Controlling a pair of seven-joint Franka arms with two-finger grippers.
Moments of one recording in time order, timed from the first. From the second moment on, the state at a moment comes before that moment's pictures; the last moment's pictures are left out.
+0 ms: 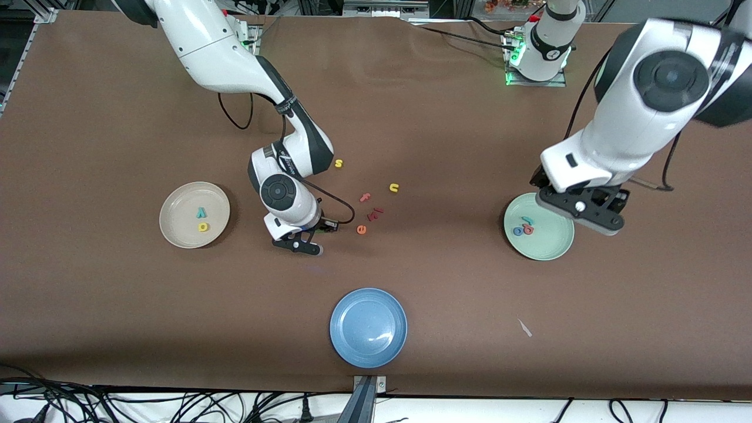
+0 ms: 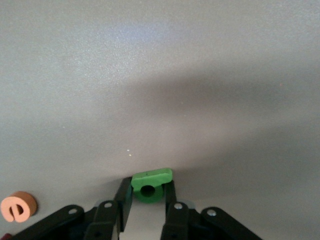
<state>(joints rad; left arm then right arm) 0.20 0.30 -0.60 -1.42 0.31 1.68 0.07 0.54 0.78 -0.01 -1.57 0.13 2.33 0.67</state>
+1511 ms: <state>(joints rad) -0.07 -0.01 -0.05 -1.59 -0.01 1.53 -0.04 0.54 0.65 -0.15 -1.62 0.13 2.17 0.46</state>
